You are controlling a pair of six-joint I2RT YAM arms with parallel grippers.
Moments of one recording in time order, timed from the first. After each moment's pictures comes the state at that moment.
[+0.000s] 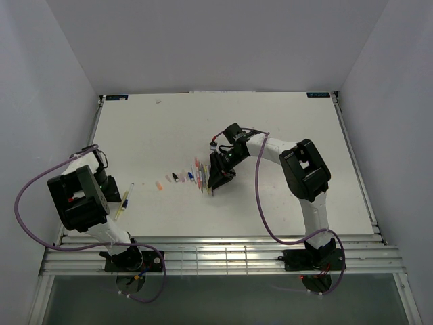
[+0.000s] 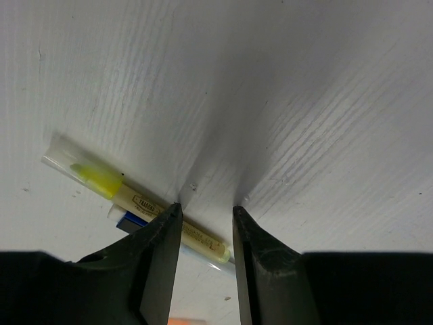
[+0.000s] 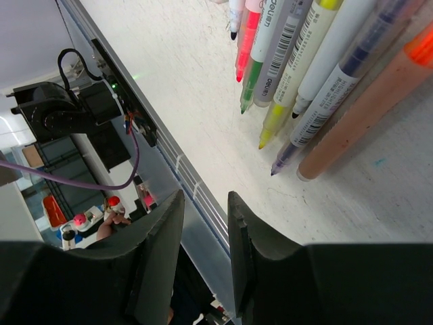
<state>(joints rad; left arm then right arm) 0.43 1.67 1.00 -0.98 -0.18 -1.61 0.63 2.11 1.48 -0.62 -0.90 0.39</state>
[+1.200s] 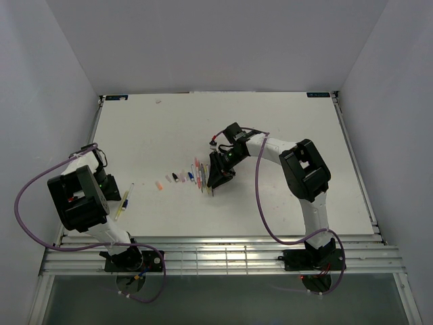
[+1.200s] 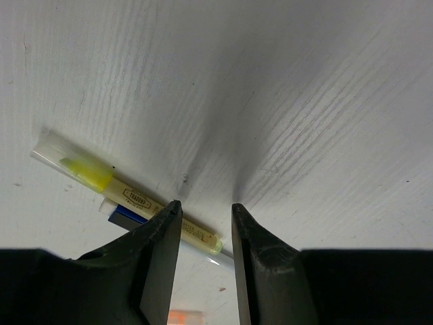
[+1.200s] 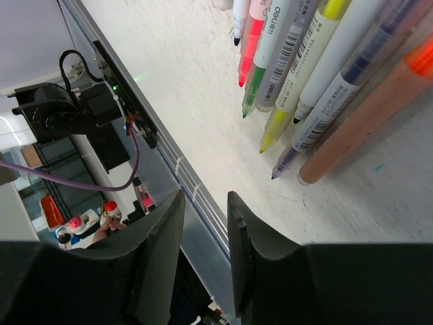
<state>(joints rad) 0.43 1.66 1.00 -0.97 -0.17 -1.60 0.63 2.11 1.48 -0.60 -0.91 0.39</state>
